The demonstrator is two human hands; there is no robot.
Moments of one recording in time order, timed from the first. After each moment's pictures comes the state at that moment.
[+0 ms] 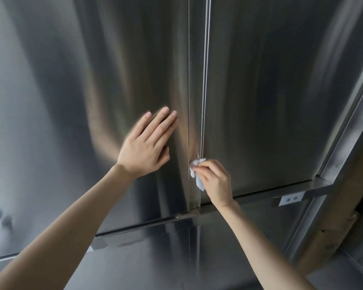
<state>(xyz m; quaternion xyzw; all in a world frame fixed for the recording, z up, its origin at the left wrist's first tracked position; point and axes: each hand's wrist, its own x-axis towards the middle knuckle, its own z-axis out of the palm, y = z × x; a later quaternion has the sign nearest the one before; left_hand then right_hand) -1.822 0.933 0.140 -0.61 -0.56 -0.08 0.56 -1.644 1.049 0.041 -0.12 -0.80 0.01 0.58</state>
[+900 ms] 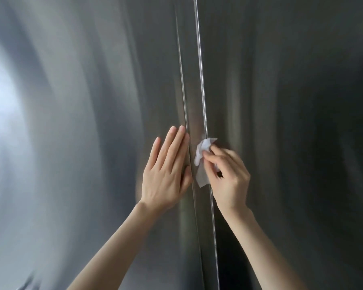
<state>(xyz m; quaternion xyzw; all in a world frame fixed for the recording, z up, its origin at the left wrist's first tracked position) -1.779 0.982 0.259 -0.49 -0.60 -0.19 0.61 -1.676 1.091 0.243 0.02 -0.61 0.03 0.79</state>
